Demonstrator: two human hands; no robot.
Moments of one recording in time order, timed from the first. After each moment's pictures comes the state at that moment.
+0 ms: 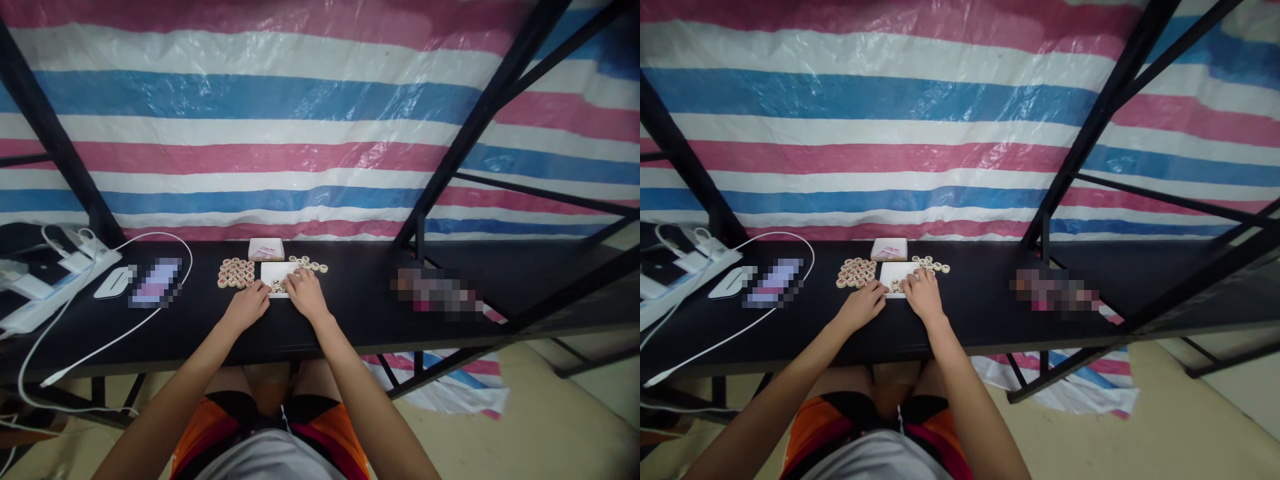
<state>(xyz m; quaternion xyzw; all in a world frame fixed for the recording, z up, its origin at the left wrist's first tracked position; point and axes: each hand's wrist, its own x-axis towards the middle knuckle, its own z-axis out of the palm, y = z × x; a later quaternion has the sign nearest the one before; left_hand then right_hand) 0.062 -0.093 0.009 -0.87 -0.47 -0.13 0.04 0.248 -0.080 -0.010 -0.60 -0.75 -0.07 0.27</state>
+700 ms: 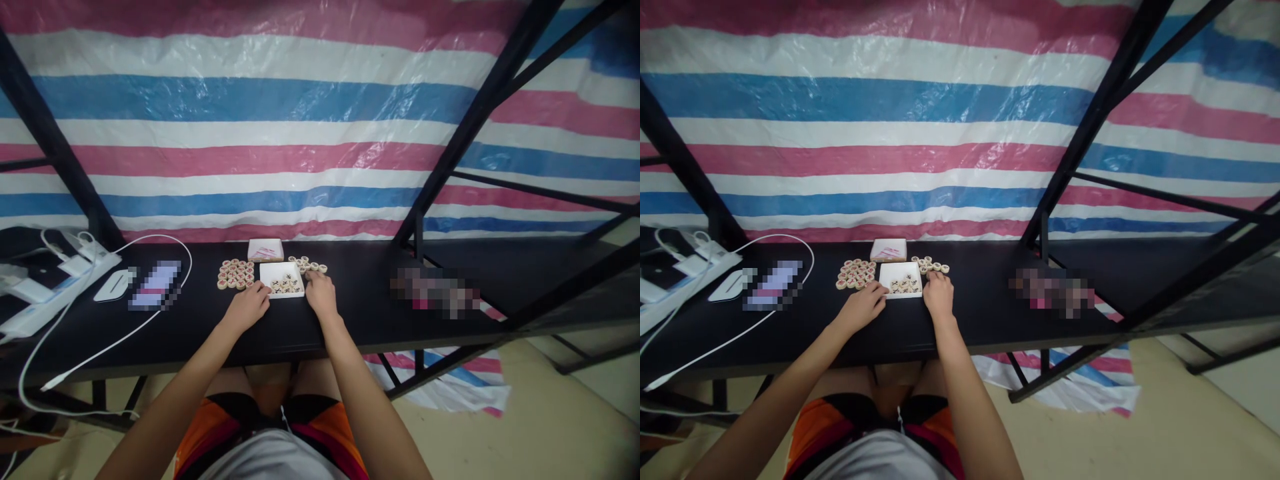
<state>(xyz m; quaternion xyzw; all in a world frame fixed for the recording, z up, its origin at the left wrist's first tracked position) 0.062 -0.092 0.009 -0.87 -0.48 -0.13 0.03 0.276 -0.073 -0.024 -0.70 -0.63 -0.03 0.32</state>
